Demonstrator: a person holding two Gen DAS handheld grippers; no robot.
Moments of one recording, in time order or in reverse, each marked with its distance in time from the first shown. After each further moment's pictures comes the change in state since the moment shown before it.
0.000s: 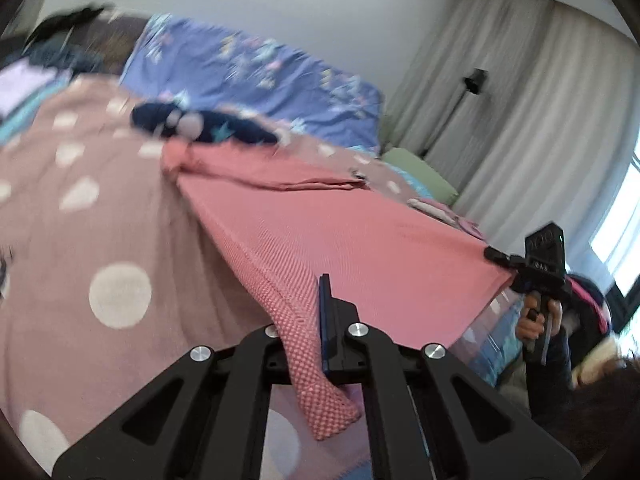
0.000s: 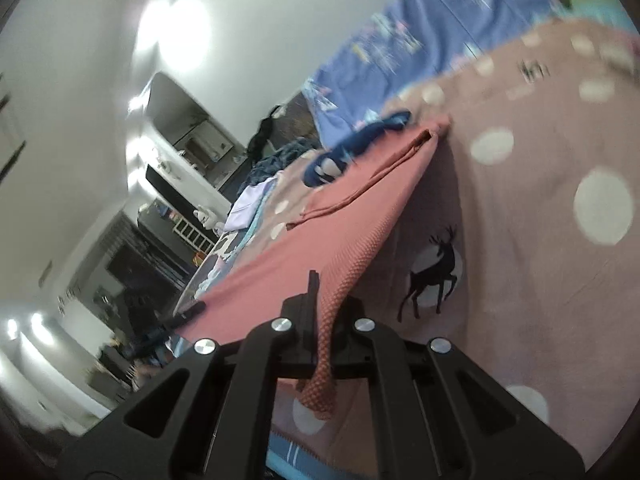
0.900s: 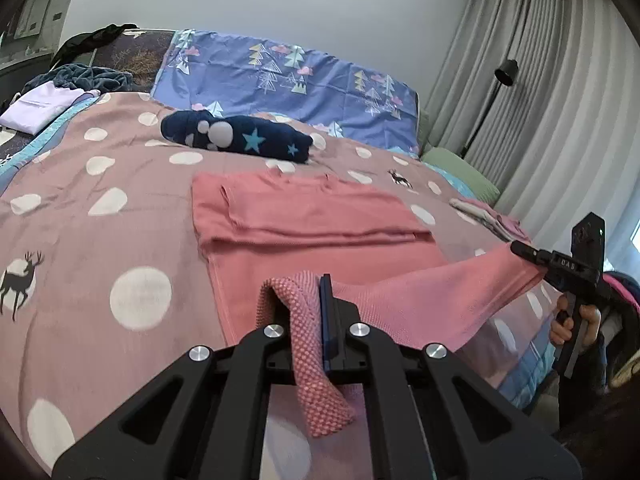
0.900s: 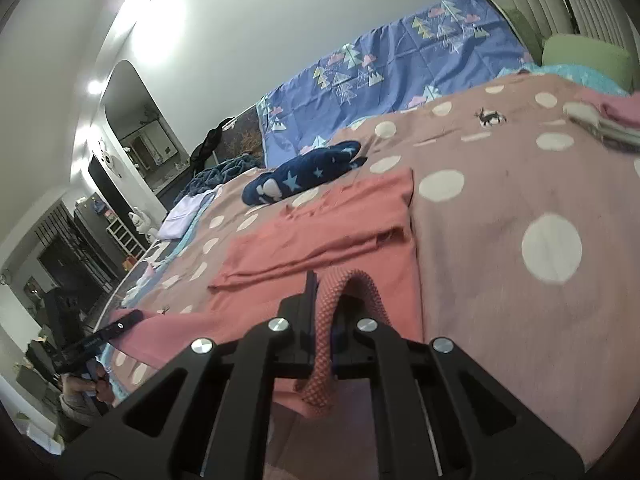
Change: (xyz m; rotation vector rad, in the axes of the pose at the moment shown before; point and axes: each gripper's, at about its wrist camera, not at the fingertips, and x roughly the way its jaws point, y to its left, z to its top) left arm 0.036 -0.004 0.003 -0.006 -0.012 0.188; right arm 0.028 0.008 0.004 -0.104 -0.093 -0.288
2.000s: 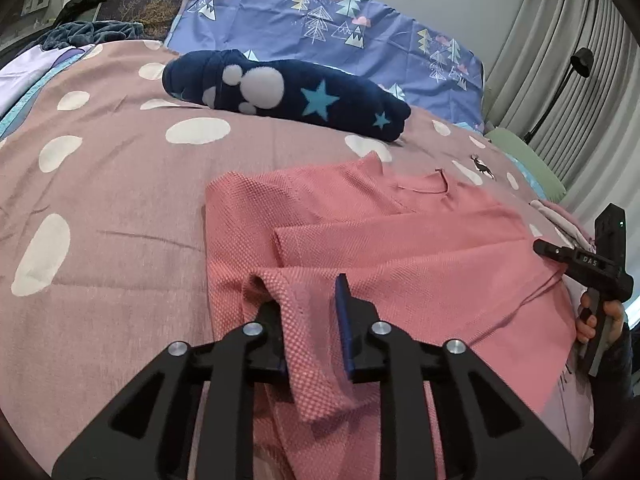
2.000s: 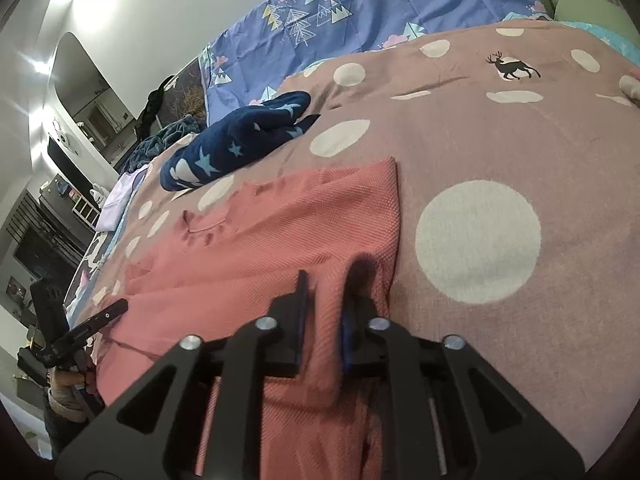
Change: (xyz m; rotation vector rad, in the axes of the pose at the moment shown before) left arm 0.196 0.105 0.071 -0.056 0.162 0.105; right arm 0.220 -0.082 0.065 0.053 0.216 -0.098
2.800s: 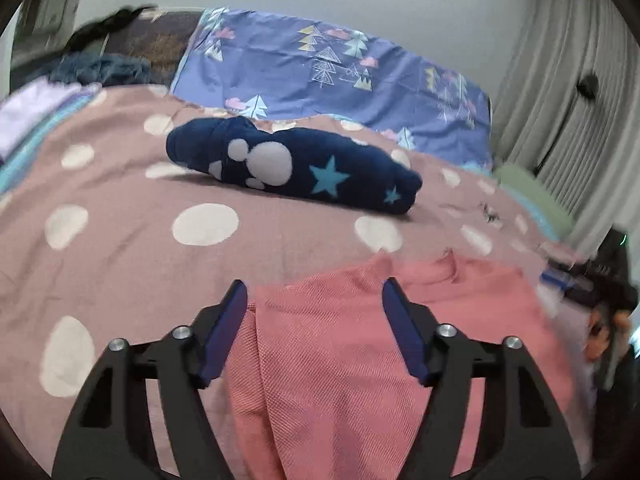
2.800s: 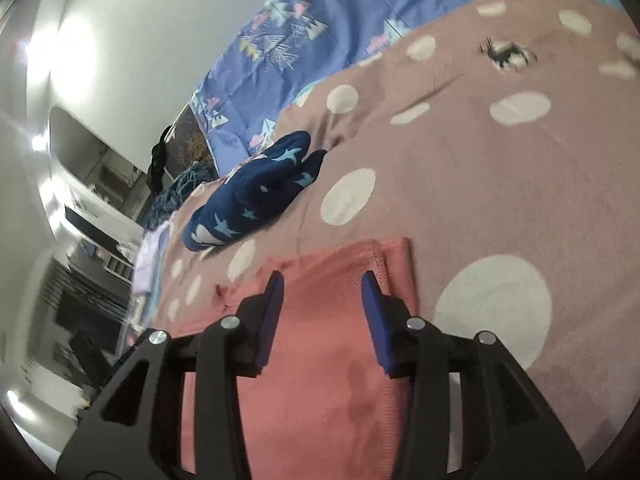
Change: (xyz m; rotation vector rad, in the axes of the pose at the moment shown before) left arm 0.004 -0.007 0.064 0.043 -0.121 0.049; right arm 0.000 -0.019 0.059 0.167 -0.040 0.083
